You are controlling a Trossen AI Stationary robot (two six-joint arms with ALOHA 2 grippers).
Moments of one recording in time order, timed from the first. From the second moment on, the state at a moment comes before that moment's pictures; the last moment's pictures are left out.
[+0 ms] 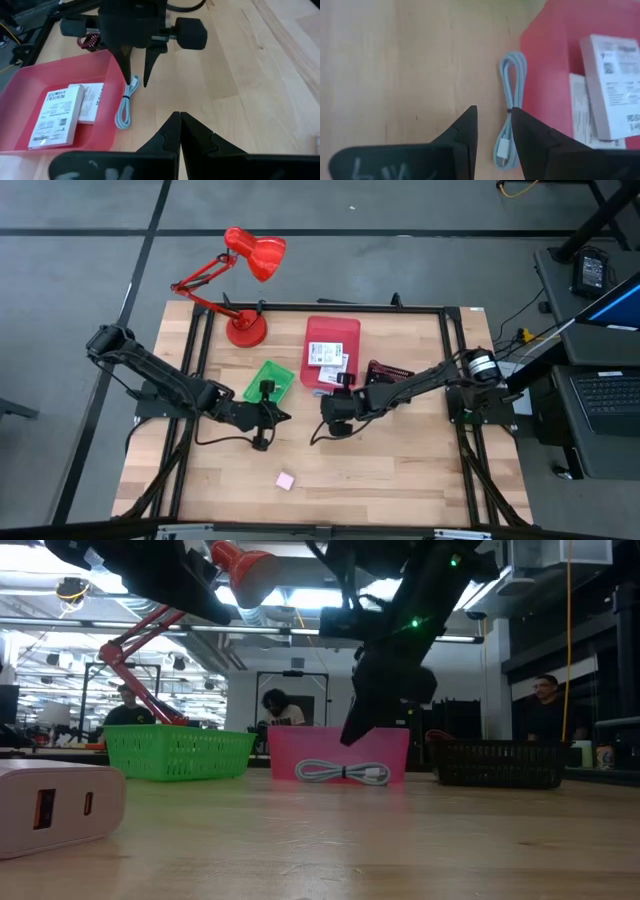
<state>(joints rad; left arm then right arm) -0.42 1.24 0.74 -0.17 -0.46 -0.04 0.20 1.92 1.26 -0.45 0.44 0.10</state>
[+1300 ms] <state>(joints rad) -0.42 1.25 0.74 -0.18 -0.45 -0.11 0.16 2.01 1.25 -0.55 0.54 0.26</state>
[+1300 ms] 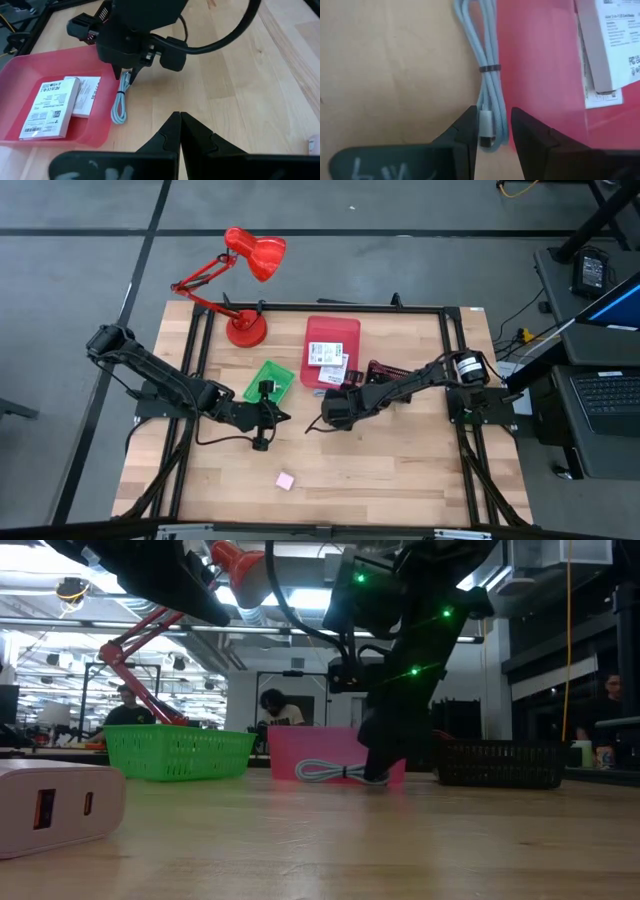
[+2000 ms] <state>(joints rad) -0.42 1.25 0.74 -0.18 -0.45 -0.11 0.17 2.00 1.25 -0.58 0.42 0.24</state>
